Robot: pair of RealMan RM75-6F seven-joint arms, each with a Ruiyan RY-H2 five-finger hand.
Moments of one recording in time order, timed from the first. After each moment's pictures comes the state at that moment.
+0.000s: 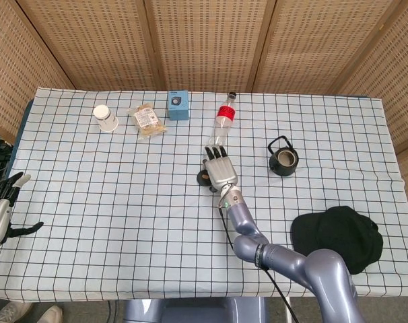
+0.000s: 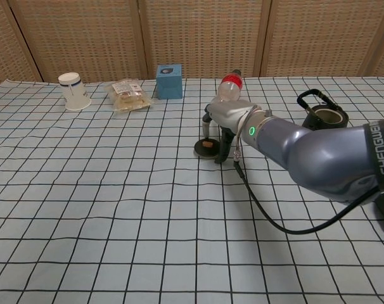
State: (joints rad) left arm -0.18 -1.10 -0.07 -1.62 1.34 1.31 -0.15; right arm 1.08 -2.02 0.36 -0.83 -0.77 0.76 -0.57
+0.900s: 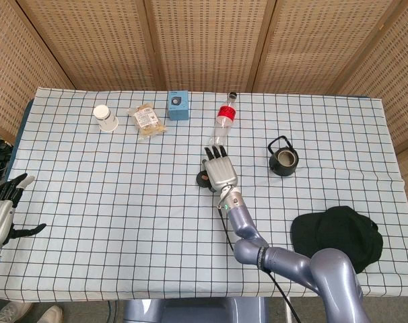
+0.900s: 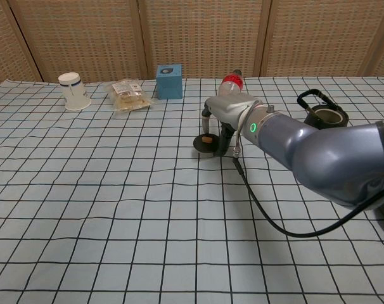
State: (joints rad) left arm -0.18 -1.09 -0.07 -1.62 1.36 1.30 -0.17; right arm 1.06 -1.97 0.37 -0.96 -0.76 0.85 -0.65
